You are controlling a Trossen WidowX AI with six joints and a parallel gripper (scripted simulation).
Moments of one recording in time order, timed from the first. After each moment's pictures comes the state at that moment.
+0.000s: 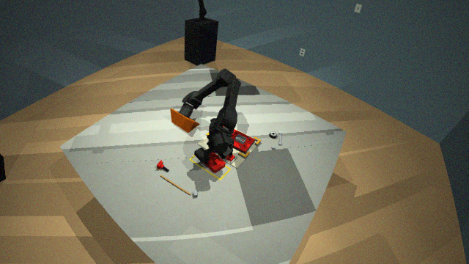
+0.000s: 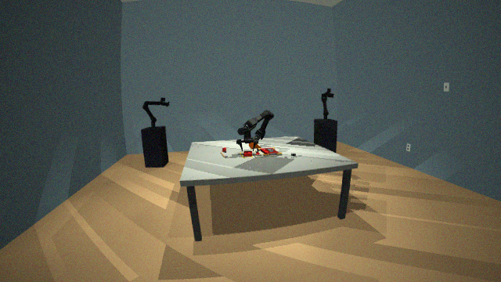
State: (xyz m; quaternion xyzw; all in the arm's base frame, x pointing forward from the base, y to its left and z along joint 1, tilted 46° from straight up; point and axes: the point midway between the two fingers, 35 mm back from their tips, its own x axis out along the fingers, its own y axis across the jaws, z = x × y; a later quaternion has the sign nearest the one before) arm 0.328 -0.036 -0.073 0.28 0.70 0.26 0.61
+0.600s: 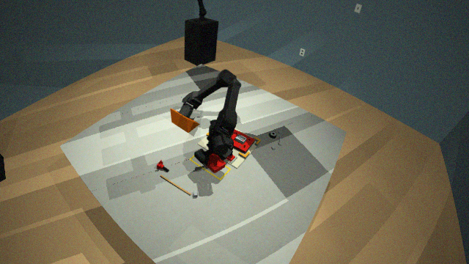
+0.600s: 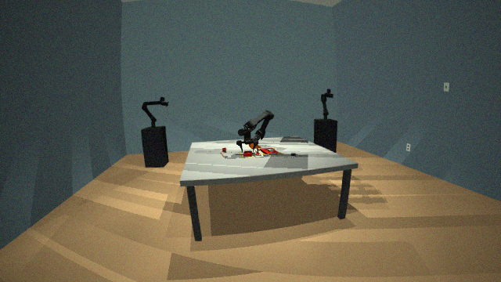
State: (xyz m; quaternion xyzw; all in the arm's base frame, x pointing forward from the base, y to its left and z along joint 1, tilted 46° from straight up) arm 0.326 -0.030 -0.079 0.28 0.70 0.26 0.61
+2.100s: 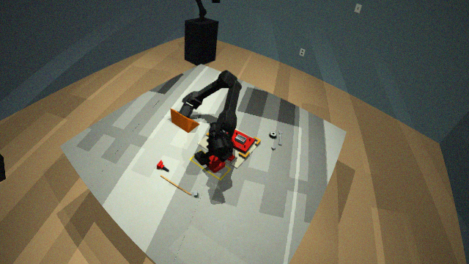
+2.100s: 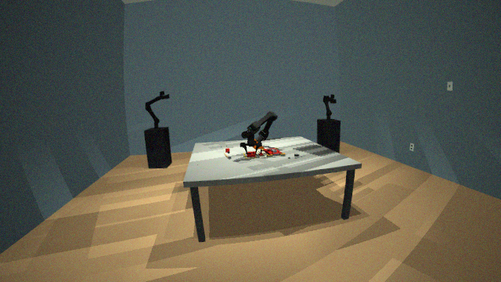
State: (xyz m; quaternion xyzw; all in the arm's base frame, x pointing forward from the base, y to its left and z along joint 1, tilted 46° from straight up) arm 0.324 -0.021 -0.087 0.28 0.70 0.26 0.61
